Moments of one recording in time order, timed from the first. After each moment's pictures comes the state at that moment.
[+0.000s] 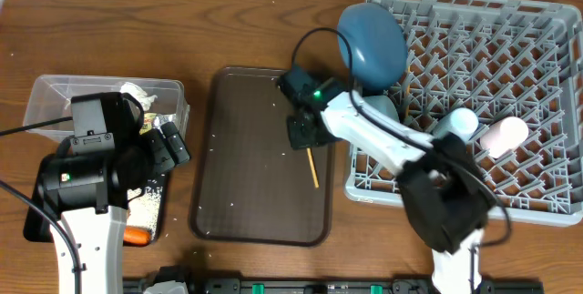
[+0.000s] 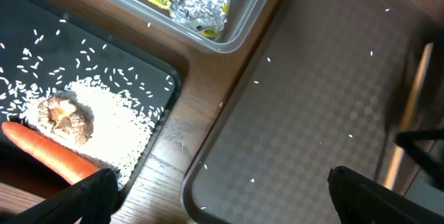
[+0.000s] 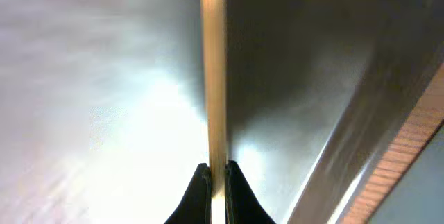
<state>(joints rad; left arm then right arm) 0.15 1.07 1.14 -1.20 0.05 -0.33 0.68 2.03 1.51 -0.86 -0.05 0.48</state>
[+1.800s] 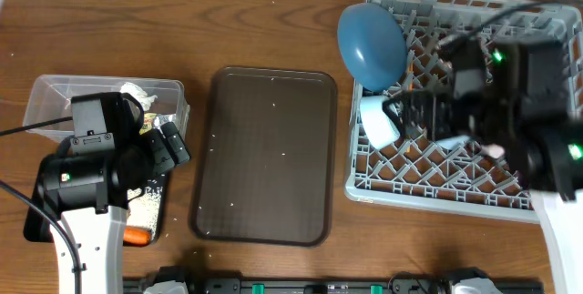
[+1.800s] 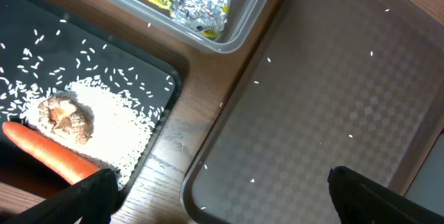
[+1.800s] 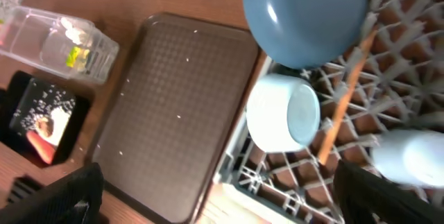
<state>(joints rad) 0.15 1.07 1.14 -1.20 0.05 -0.33 0.18 1.20 1.54 -1.20 -0.32 0.11</state>
